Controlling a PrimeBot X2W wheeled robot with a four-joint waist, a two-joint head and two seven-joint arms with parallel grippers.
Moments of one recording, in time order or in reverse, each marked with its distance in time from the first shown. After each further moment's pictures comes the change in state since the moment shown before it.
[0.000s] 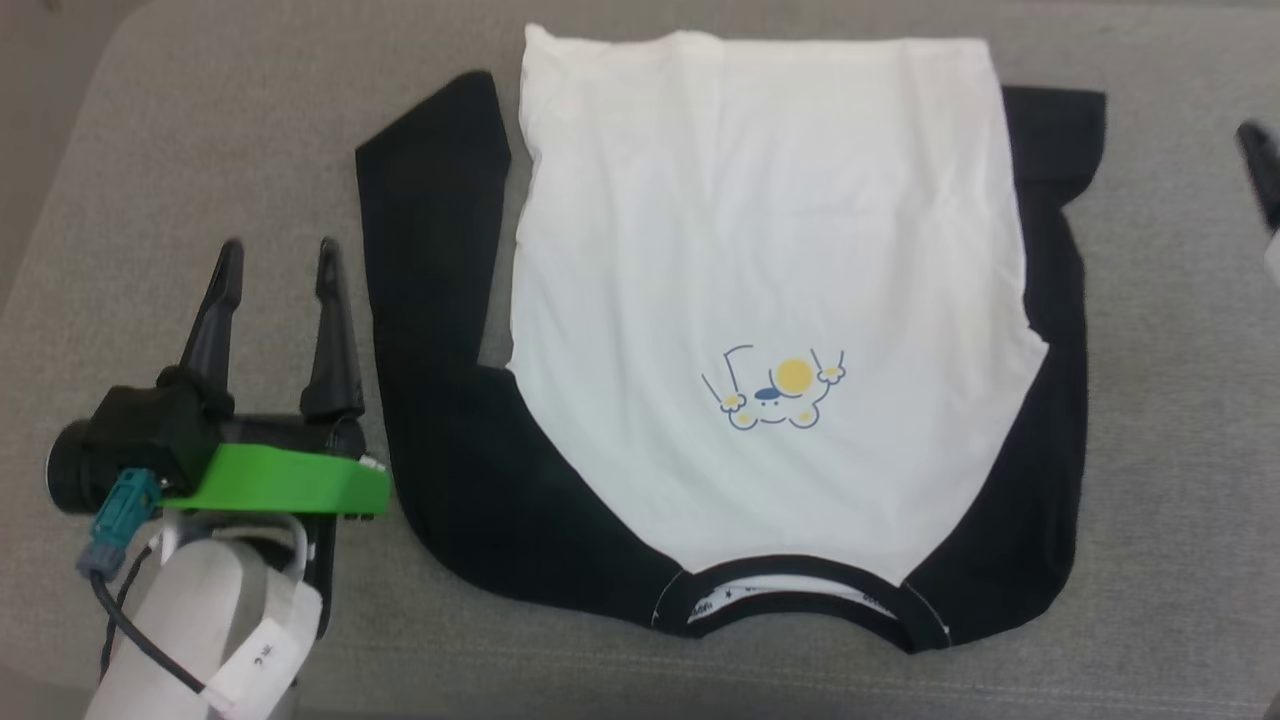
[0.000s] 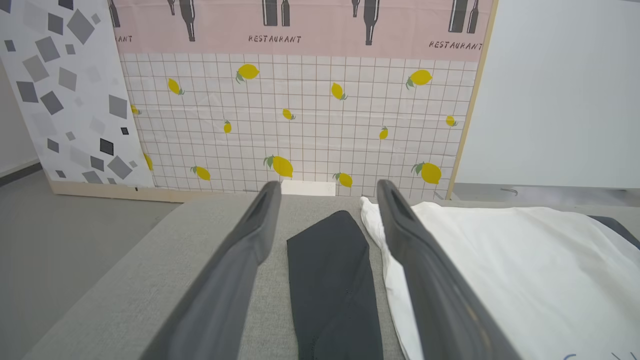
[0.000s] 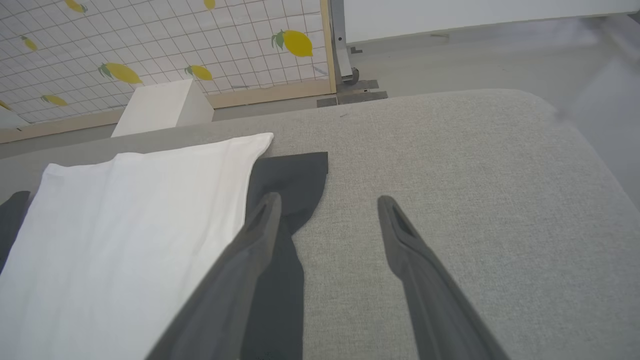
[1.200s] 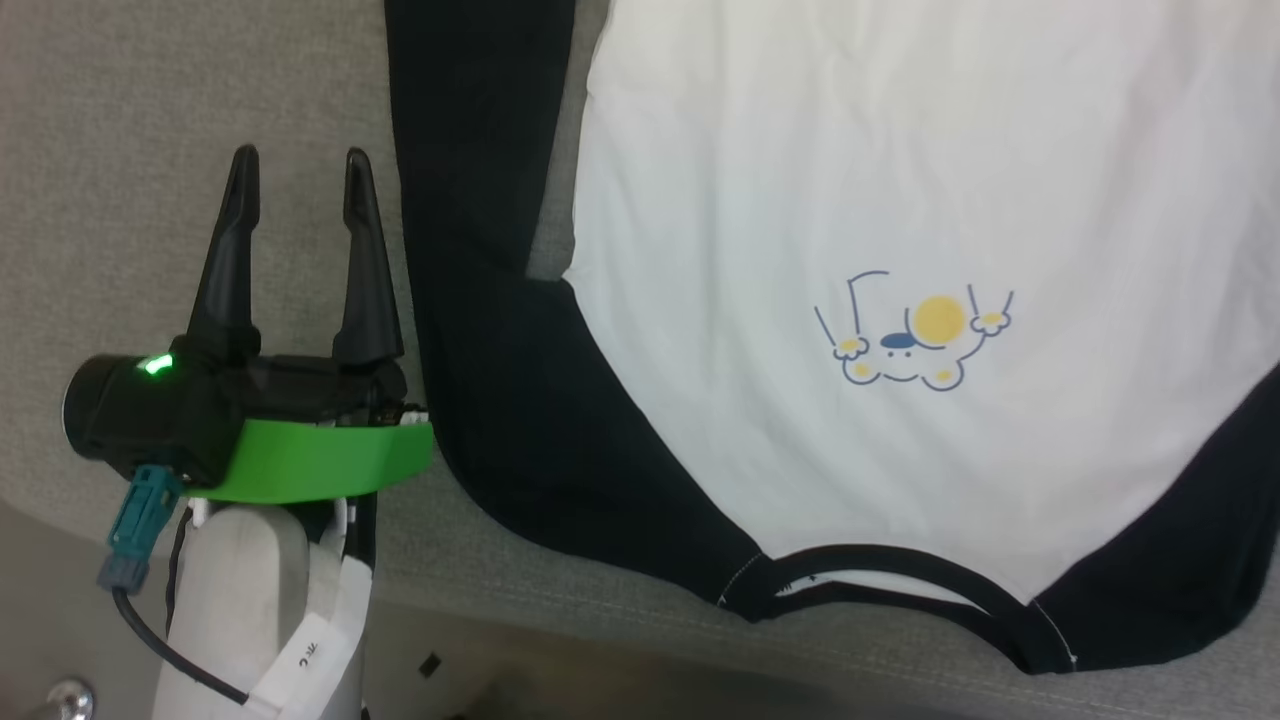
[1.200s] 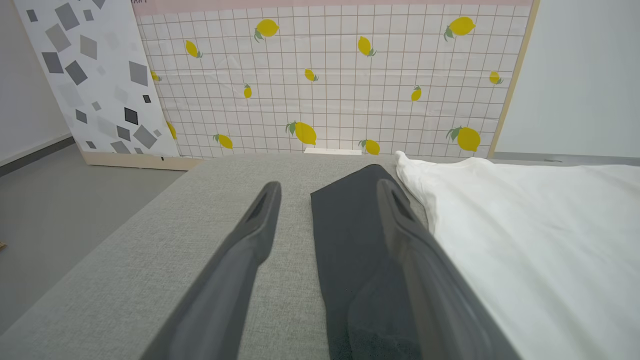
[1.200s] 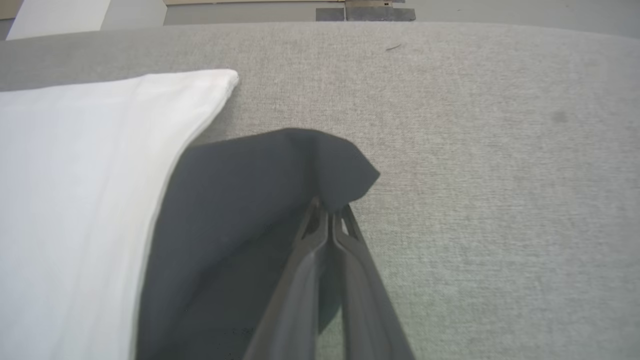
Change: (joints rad) left arm -0.055 -0.294 0.198 -0.099 0.285 -0.212 -0.005; right arm -0.385 -0.141 0.028 0.330 -0.162 0.000 0.020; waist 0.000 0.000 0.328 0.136
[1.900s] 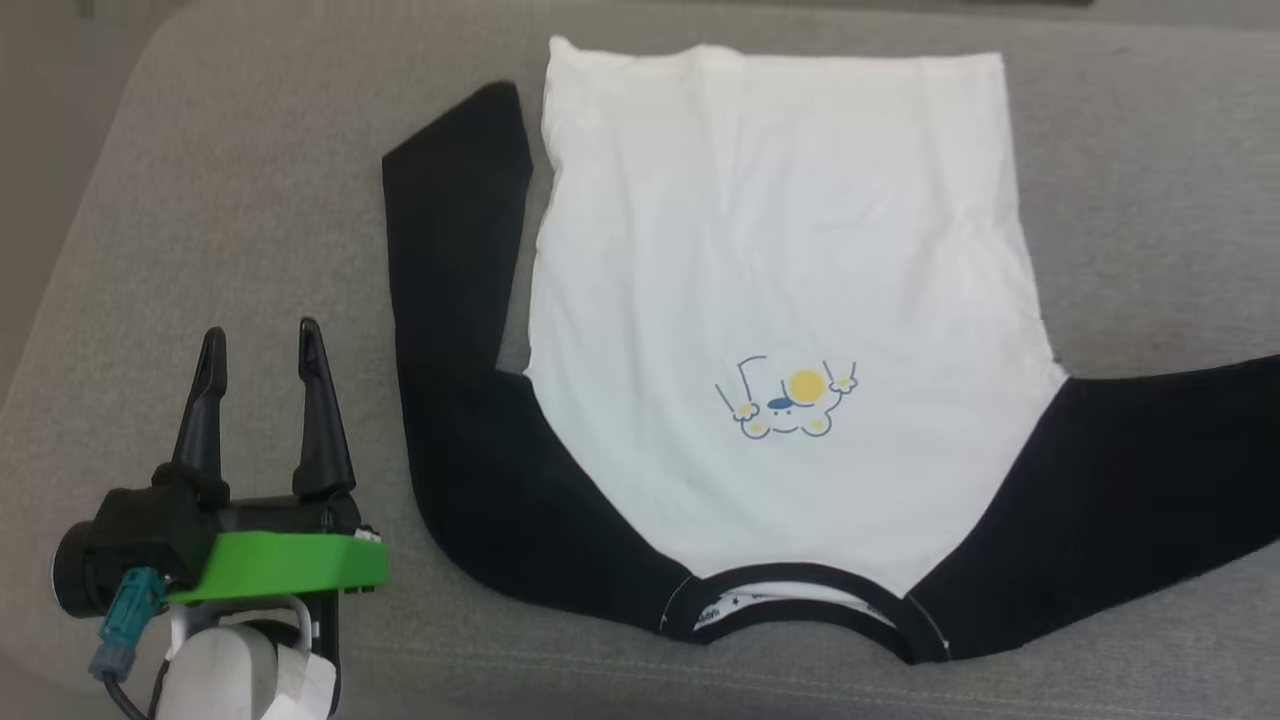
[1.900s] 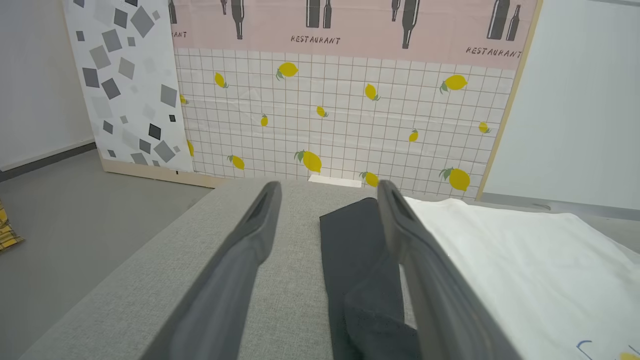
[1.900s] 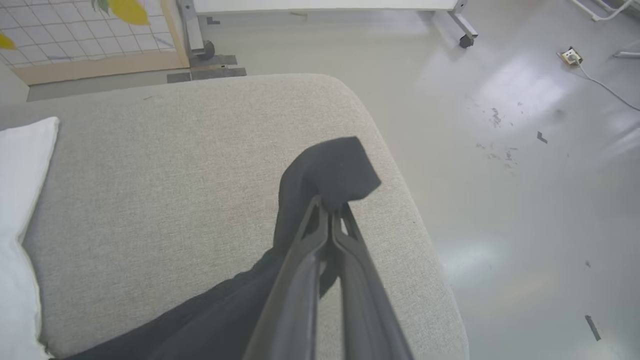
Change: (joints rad) left arm 0.201 -0.010 0.110 0.069 -0.009 -0.010 0.000; right arm 0.409 -0.209 -0.146 -0.216 0.061 0.000 0.084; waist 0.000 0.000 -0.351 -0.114
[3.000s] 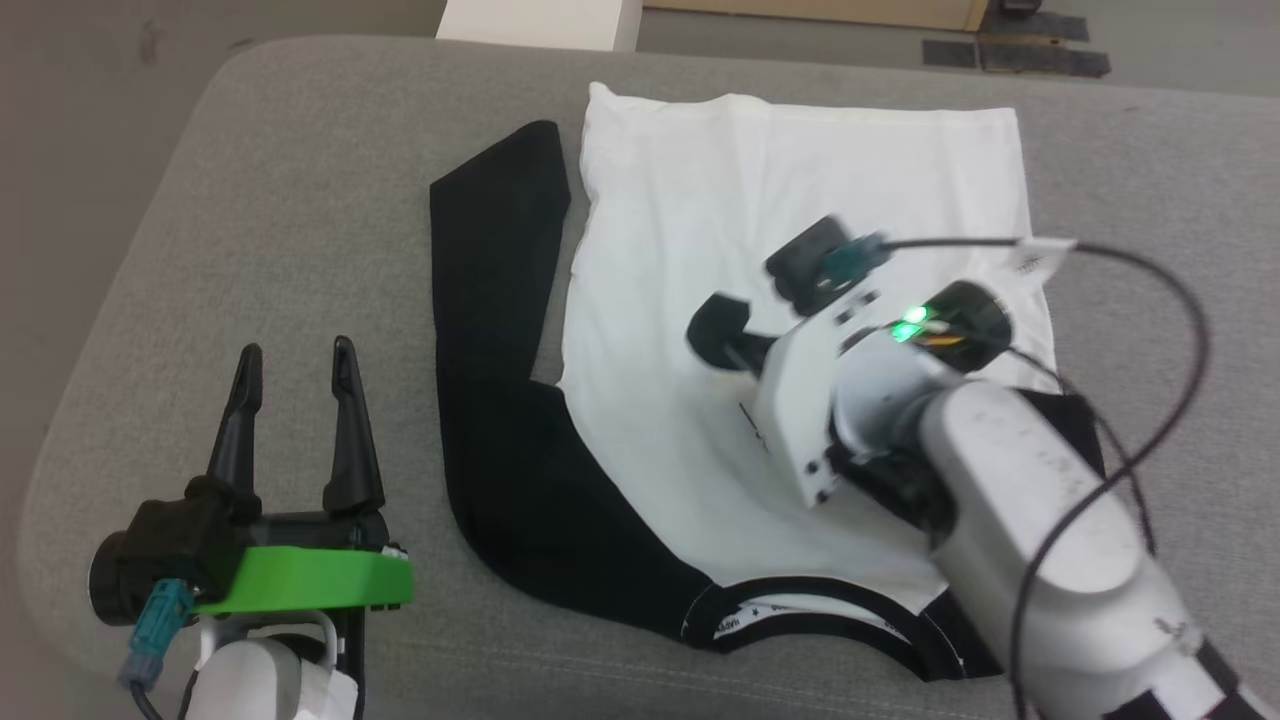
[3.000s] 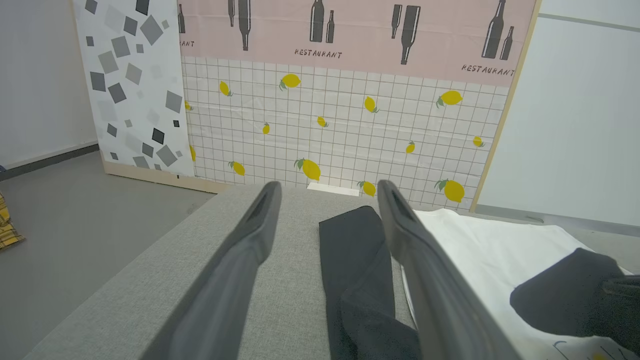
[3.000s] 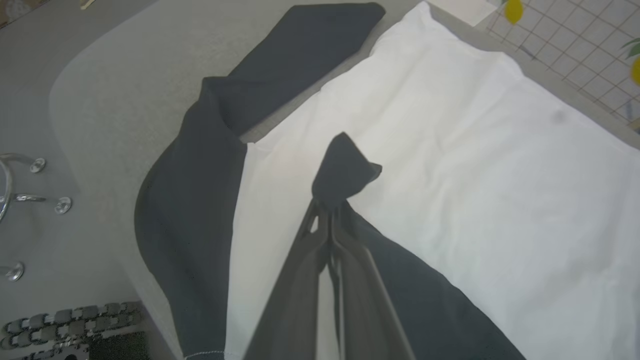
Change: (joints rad) left arm 0.026 -0.005 -0.040 -0.001 -0.019 0.000 0.000; right arm -0.002 0.432 0.973 -0.037 0.256 0.000 -0.160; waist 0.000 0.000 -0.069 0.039
